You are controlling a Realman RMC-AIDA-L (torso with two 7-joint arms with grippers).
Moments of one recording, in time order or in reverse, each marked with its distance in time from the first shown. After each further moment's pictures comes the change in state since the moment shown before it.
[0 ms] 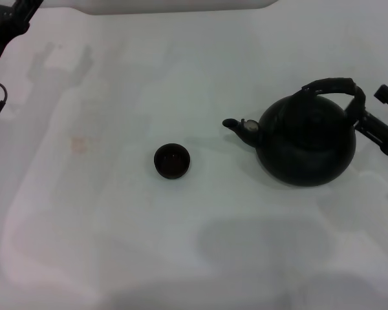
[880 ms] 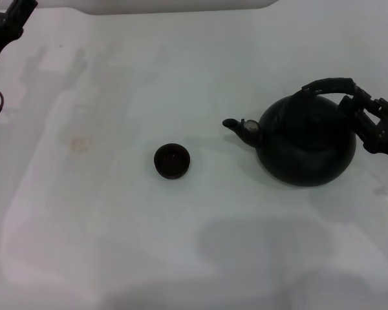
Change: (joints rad) left arm 0.005 -0.002 0.002 -0.024 -0.029 0.005 -0.005; right arm 0.023 0.024 -0.002 -0.012 0.002 0.075 -0.004
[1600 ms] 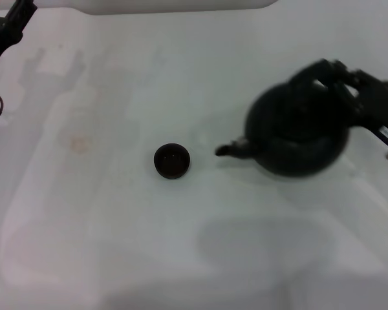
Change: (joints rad) left arm 0.008 -0.002 0.002 -0.004 0.000 0.000 0.001; right arm 0.031 0.001 -0.006 -0.122 -0.002 0.012 -0.060
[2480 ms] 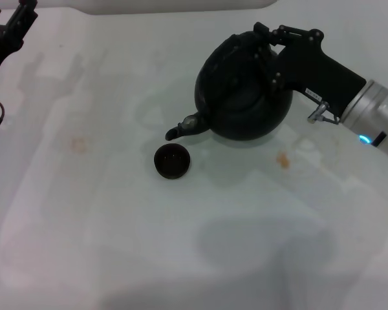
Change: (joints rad) left arm 0.015 -0.001 0.014 -0.004 0.000 0.000 -0.026; right arm 0.118 0.008 -0.015 -0.237 -0.063 0.298 -0.385
